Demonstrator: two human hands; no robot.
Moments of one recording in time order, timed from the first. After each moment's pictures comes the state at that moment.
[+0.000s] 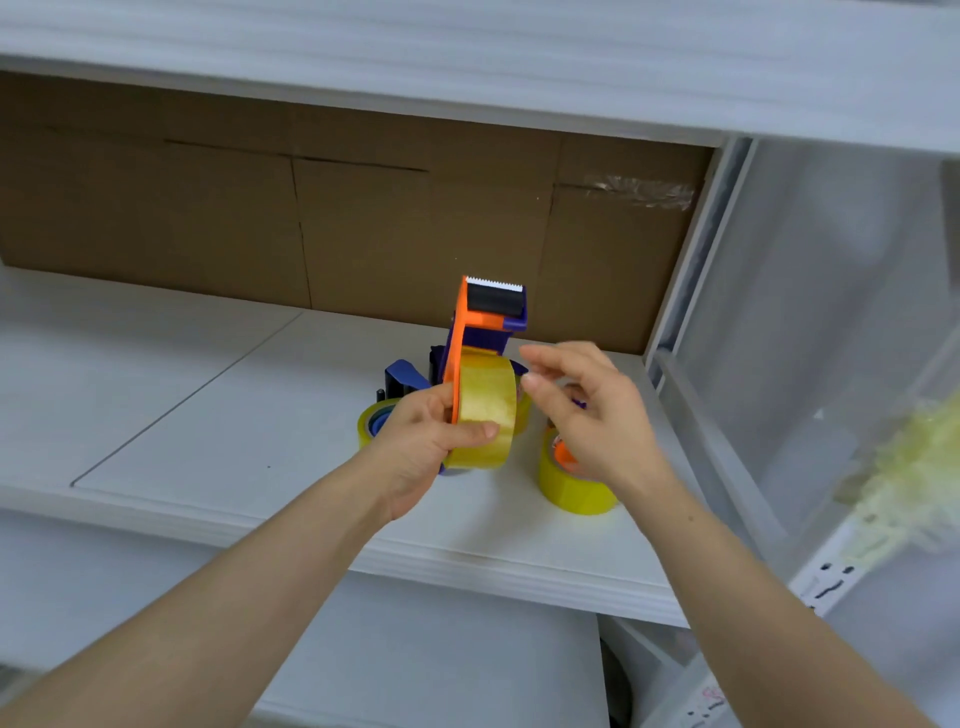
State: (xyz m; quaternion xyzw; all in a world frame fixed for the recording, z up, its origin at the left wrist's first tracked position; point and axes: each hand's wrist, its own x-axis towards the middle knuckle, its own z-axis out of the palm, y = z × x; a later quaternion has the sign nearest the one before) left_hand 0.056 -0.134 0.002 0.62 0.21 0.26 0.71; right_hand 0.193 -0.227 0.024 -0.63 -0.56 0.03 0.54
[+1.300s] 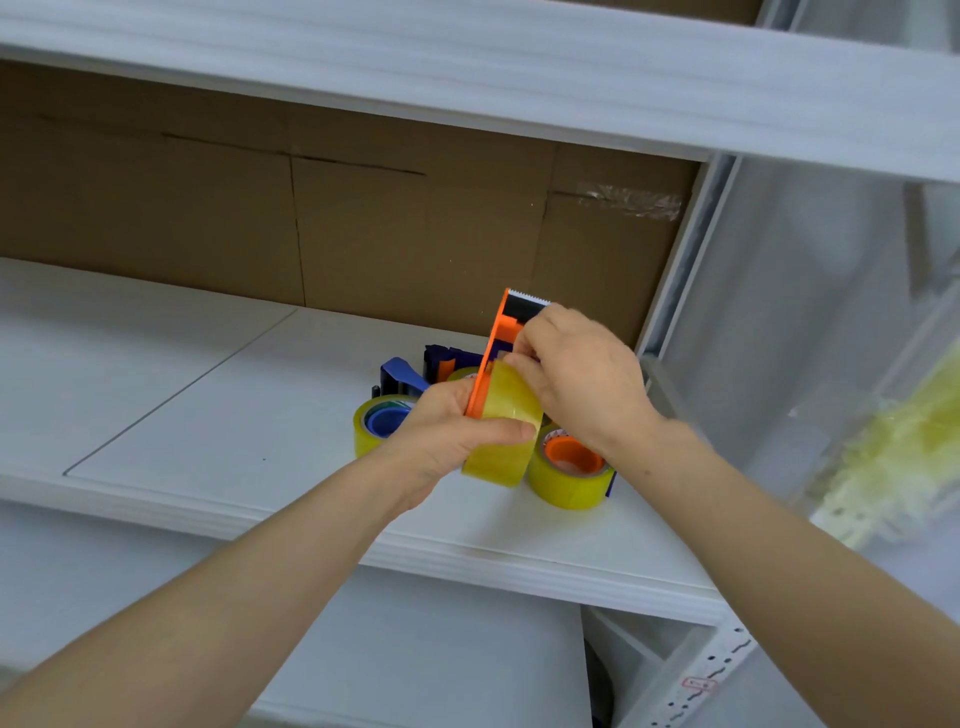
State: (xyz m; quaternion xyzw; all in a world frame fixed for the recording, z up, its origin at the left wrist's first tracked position) left_hand 0.062 -0.153 0.015 0.66 0.21 0.25 0.67; right_hand 0.192 -0.216 0.059 -0.72 -0.62 -0.27 0.16
